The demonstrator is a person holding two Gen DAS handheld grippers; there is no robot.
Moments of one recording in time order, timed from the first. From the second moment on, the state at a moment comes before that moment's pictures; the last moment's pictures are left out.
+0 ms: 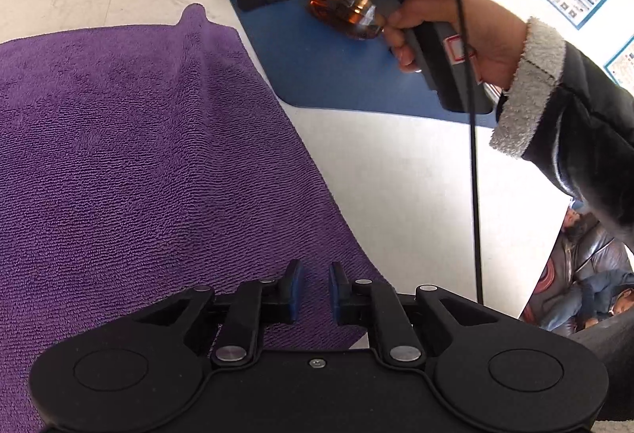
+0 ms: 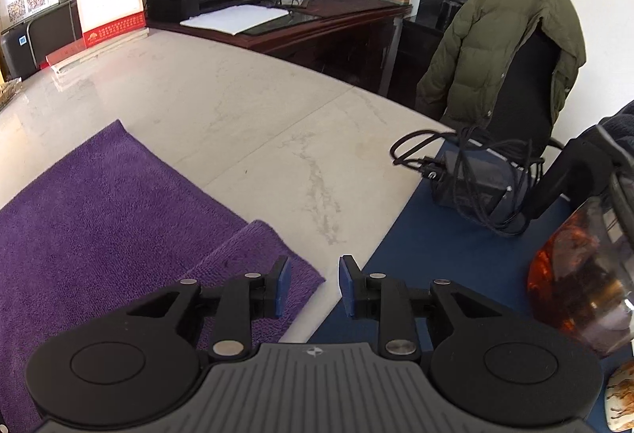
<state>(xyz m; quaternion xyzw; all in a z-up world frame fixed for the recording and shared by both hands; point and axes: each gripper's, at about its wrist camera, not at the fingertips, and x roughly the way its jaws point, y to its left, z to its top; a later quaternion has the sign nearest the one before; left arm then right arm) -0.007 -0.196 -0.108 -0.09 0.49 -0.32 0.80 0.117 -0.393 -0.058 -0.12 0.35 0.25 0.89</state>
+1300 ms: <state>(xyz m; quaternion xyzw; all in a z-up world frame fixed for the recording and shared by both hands) 0.188 -0.064 -0.069 0.13 0.42 -0.32 0.84 0.043 -0.338 -0.088 -0.16 0.45 0.29 0.83</state>
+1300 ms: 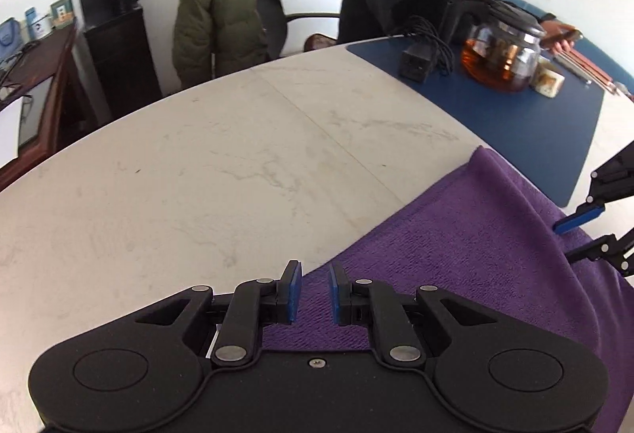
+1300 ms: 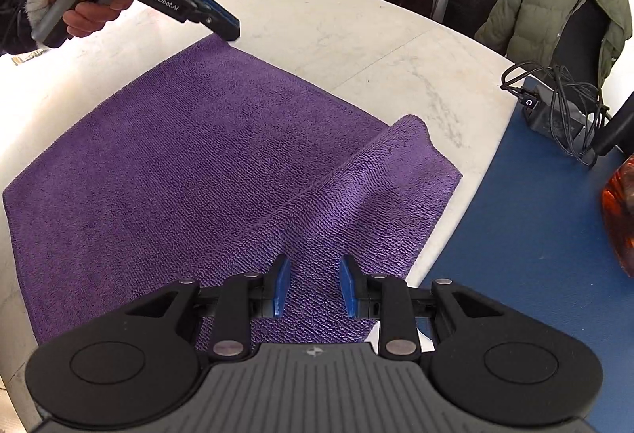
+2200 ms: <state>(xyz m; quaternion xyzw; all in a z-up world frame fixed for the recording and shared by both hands) 0.207 -0.167 -0.094 0.22 0.41 -0.48 0.75 0.044 -0.340 -0.087 -0.16 0.45 0.29 0.83</state>
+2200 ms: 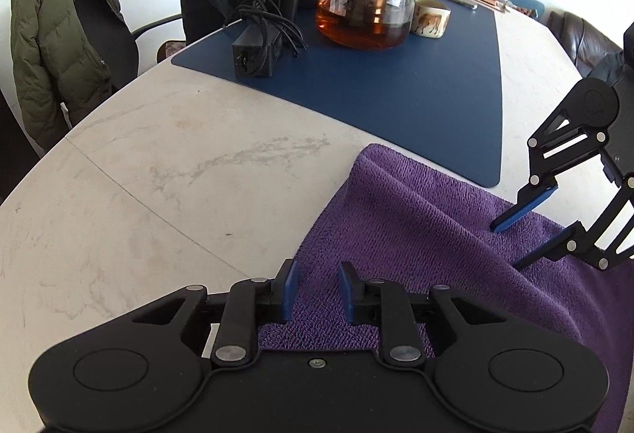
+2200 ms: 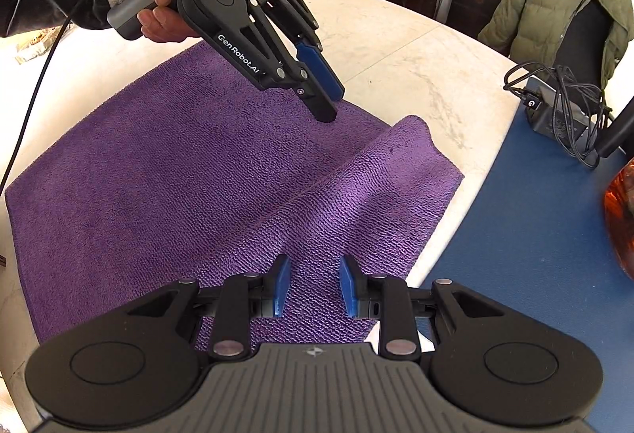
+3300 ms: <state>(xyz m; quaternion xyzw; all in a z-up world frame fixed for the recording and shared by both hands) 0.191 -0.084 -0.061 0.14 0.44 -0.42 0.78 0.049 -0.339 -0.090 -0.15 0.45 0.28 0.84</state>
